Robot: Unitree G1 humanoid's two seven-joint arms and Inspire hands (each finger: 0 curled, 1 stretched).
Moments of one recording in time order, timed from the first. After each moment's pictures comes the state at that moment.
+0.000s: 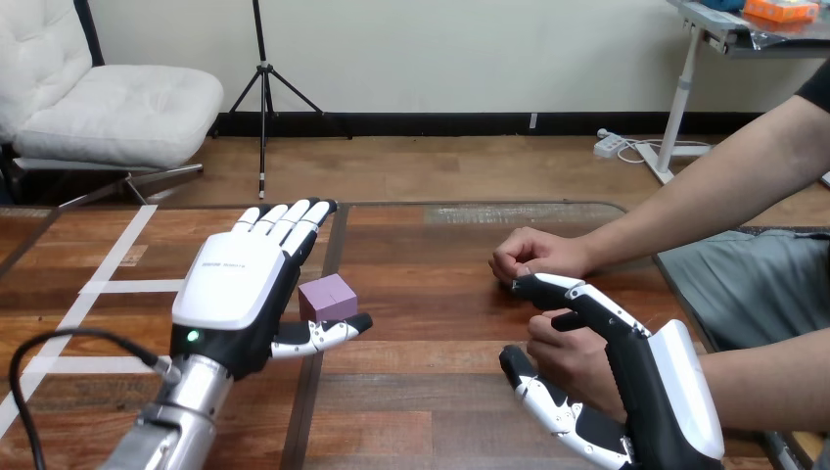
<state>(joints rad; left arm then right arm) -0.29 0.49 -0.37 0.61 0.84 -0.35 0.57 0.39 -0.16 0.08 -0.13 -0.53 -0.57 -0.21</state>
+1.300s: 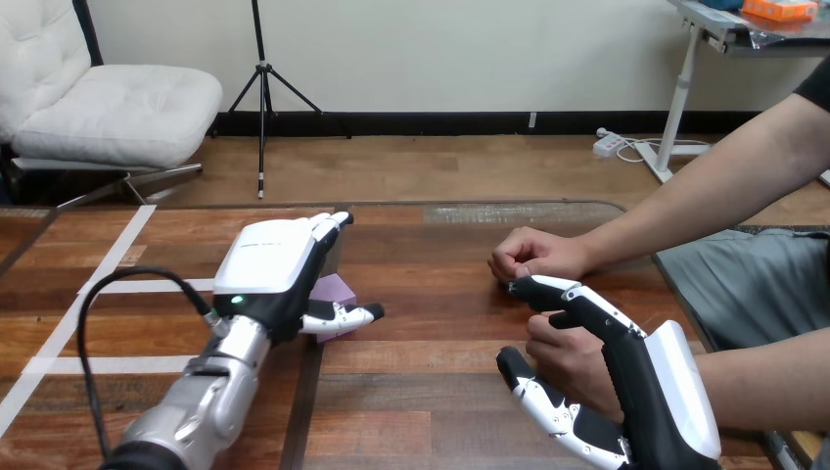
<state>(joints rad) -0.59 0.34 -0.42 1.07 0.83 -0.33 0.50 0.39 -0.16 0.08 -0.12 -0.52 -0.57 -0.20</state>
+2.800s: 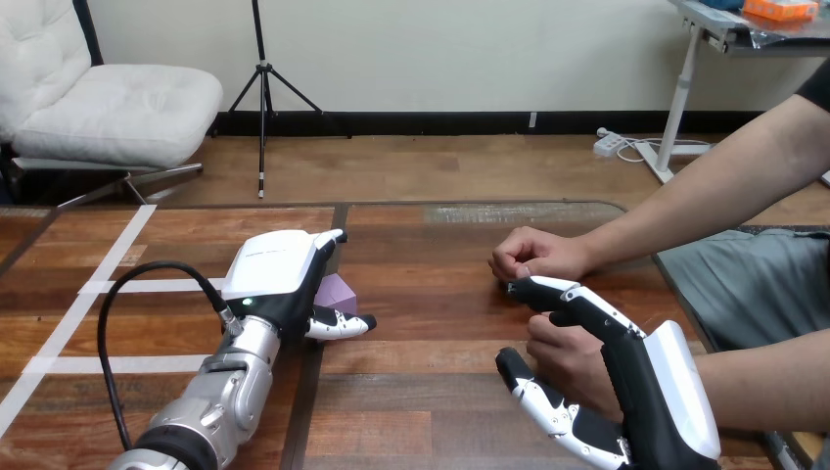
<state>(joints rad) -0.67 0.27 -0.44 1.24 0.78 -0.25 0.47 0.39 -0.17 0.08 -0.12 -0.52 -0.57 -0.20</state>
